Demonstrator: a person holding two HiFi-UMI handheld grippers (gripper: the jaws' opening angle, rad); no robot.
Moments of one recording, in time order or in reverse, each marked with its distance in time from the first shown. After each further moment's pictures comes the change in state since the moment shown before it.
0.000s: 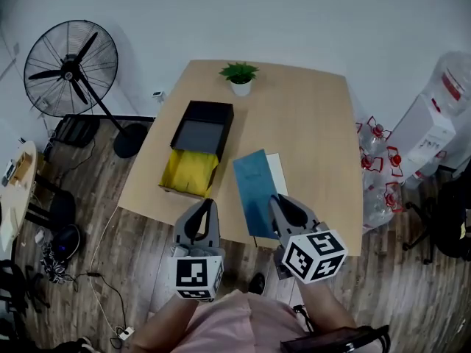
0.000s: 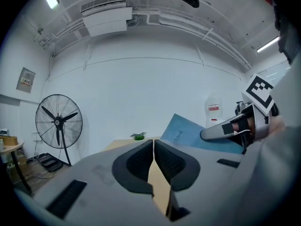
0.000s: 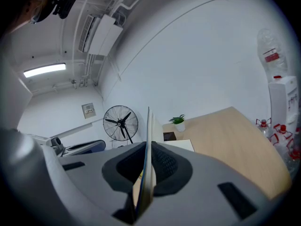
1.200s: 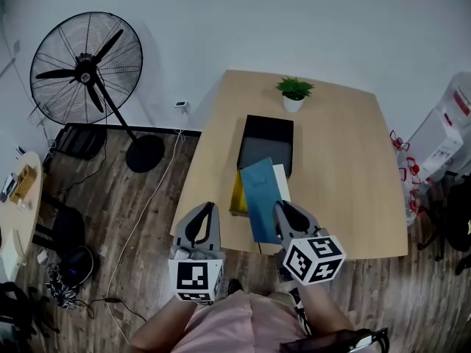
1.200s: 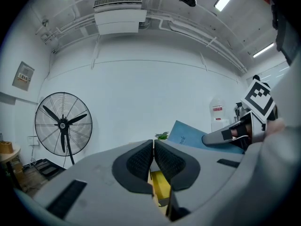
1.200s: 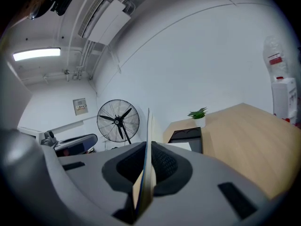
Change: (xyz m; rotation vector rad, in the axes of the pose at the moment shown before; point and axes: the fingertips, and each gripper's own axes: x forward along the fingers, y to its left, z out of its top) left arm -0.025 0.281 -0.028 0.013 -0.039 -0.054; right arm 0.192 0.186 -0.040 -0.014 -0.017 -0.107
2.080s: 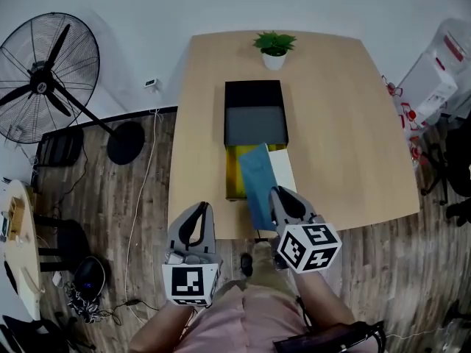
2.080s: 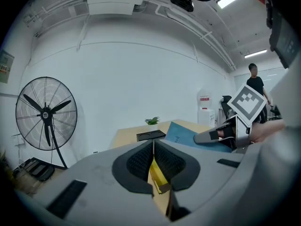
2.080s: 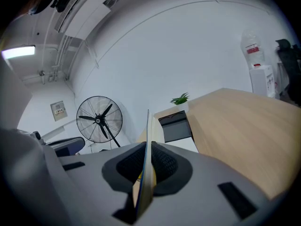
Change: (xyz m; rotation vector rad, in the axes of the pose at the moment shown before) left arm 0.031 0.009 -0.056 0.021 0.149 -0.176; right arm 0.042 -0.032 -0.057 0.156 0.054 -0.193
